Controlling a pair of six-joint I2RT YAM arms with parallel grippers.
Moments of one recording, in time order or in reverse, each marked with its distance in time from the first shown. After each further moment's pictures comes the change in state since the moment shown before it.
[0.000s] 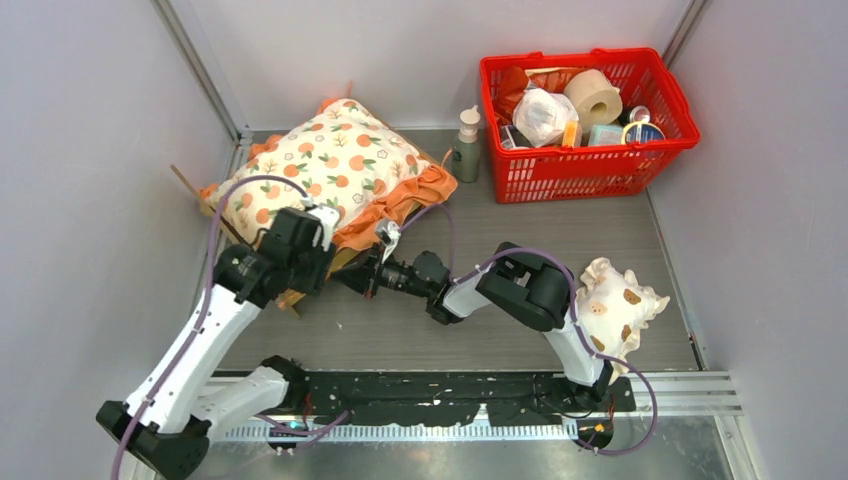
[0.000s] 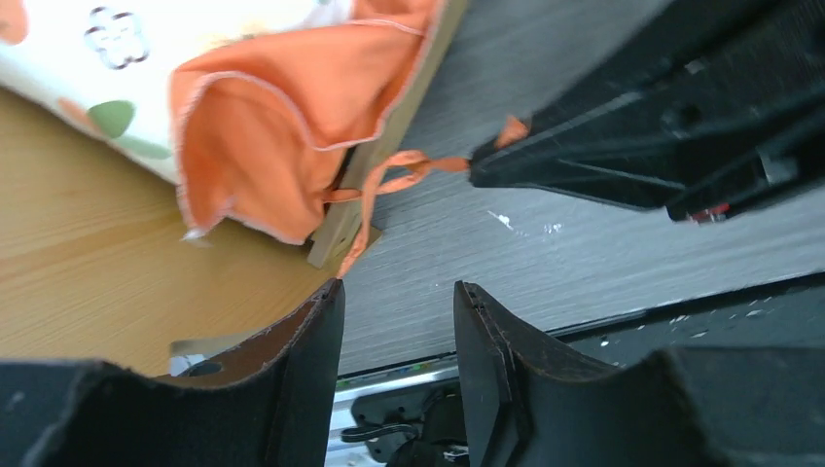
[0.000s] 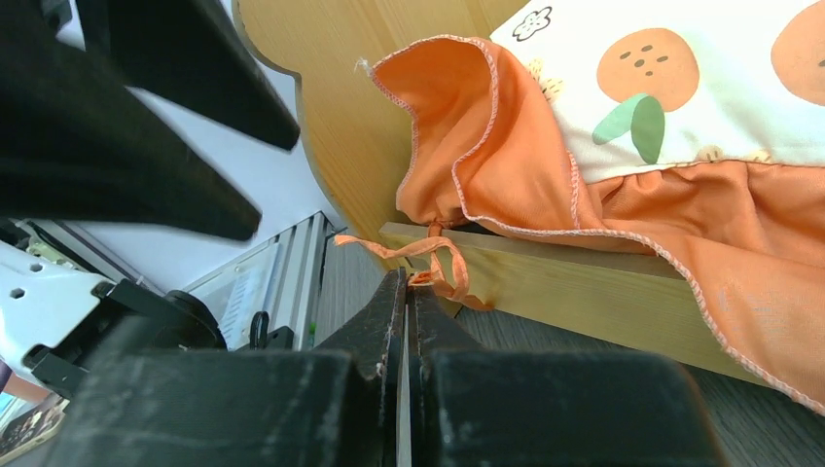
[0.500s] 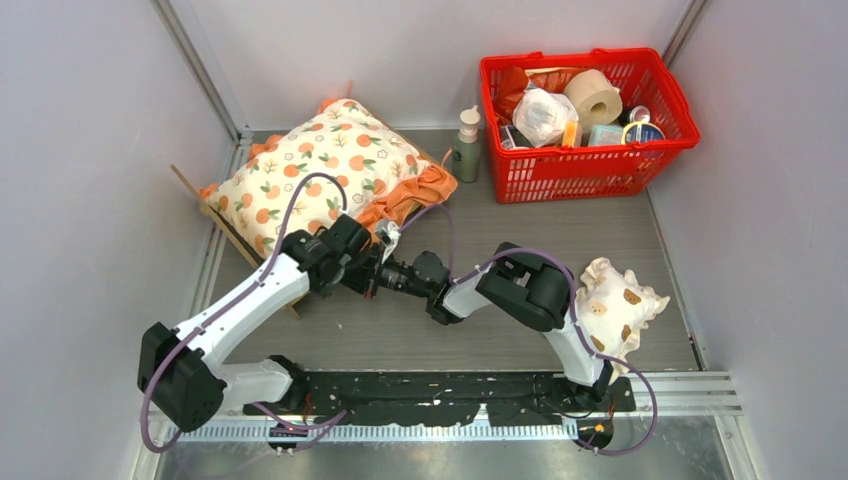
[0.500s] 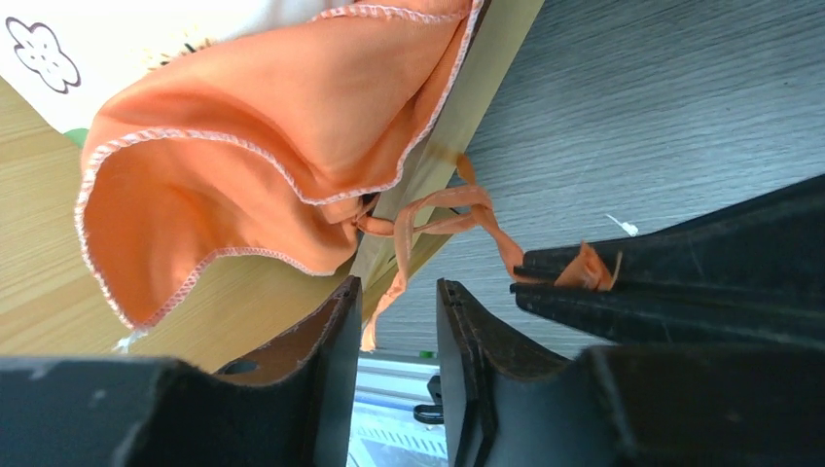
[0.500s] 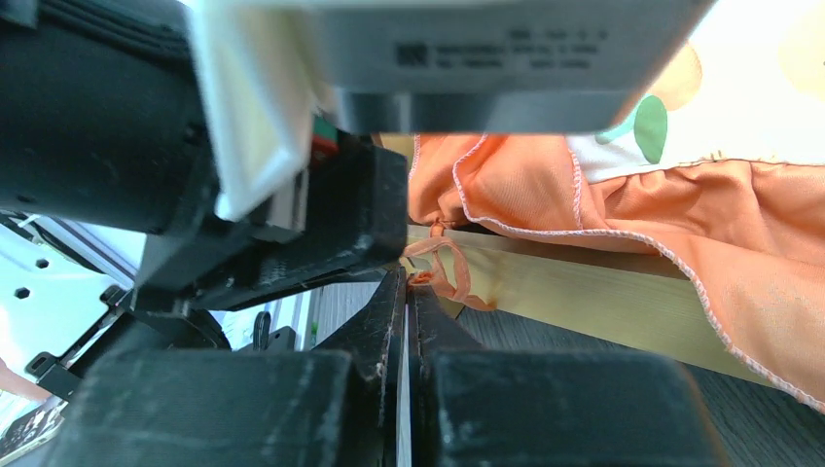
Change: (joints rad) left arm -0.195 0.249 -0.137 0.044 -0.336 -0.027; right arm 0.002 0.000 0.000 0.003 0.000 0.004
